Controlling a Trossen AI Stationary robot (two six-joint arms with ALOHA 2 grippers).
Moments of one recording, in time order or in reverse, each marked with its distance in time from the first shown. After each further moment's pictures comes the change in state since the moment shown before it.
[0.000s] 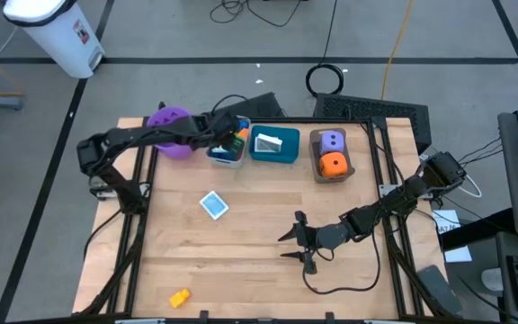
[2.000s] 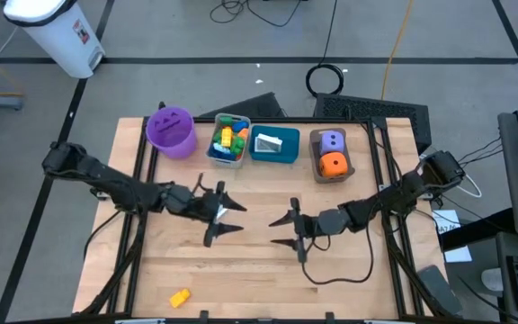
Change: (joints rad) left arm -0.712 -0.347 -0.635 1.232 0.281 0.340; right arm -0.099 0.000 0.000 0.205 0.000 -0.166
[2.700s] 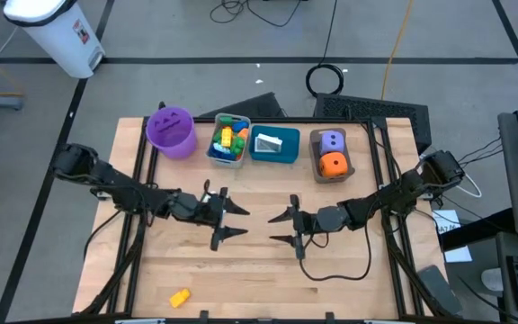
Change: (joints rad) left arm -0.034 0.127 -0.043 0.153 -0.077 -0.077; right arm -0.027 0.000 0.000 0.006 0.000 0.000
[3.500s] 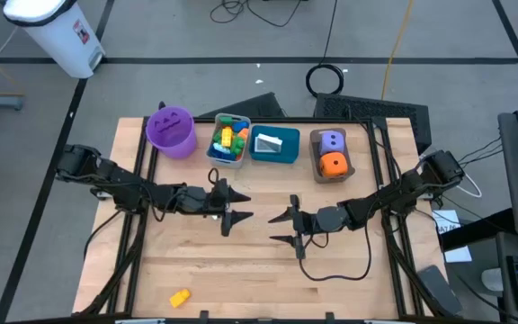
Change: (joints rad) left arm 0.101 0.044 0.000 -0.045 -0.073 -0.167; right arm 0.000 0.000 0.000 -0.009 0.000 0.001
